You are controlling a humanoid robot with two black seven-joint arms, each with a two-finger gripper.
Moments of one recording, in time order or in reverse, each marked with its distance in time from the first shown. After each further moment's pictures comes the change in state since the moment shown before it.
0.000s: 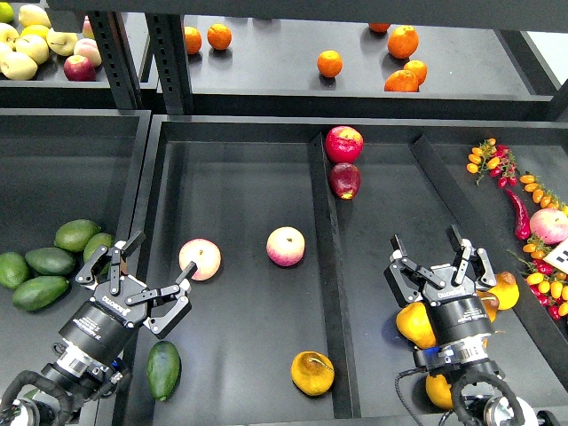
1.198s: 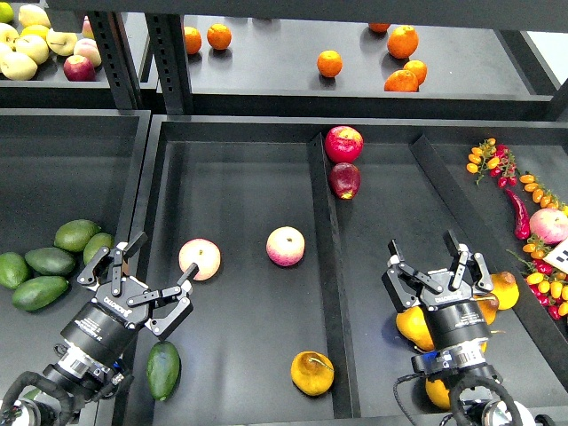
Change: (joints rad) left arm 0.002 0.000 0.003 -0.001 -0.002 0.000 0.000; right arm -0.009 0.000 -0.039 -0.012 -0.003 -0.005 -0.001
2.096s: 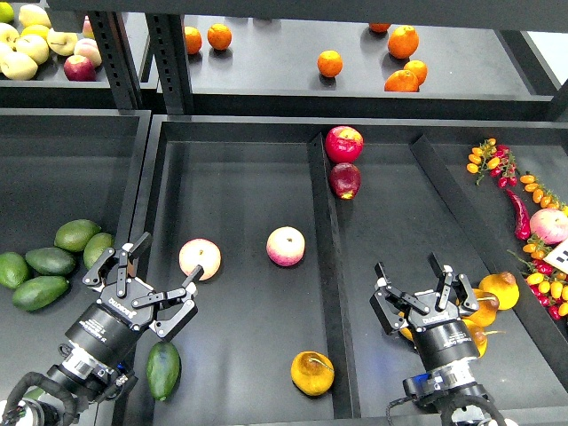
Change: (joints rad) left arm -0.007 0.000 0.019 0.001 0.001 0.000 0.000; right arm -0.071 0.000 -0.017 -0.017 0.002 -0.002 0.000
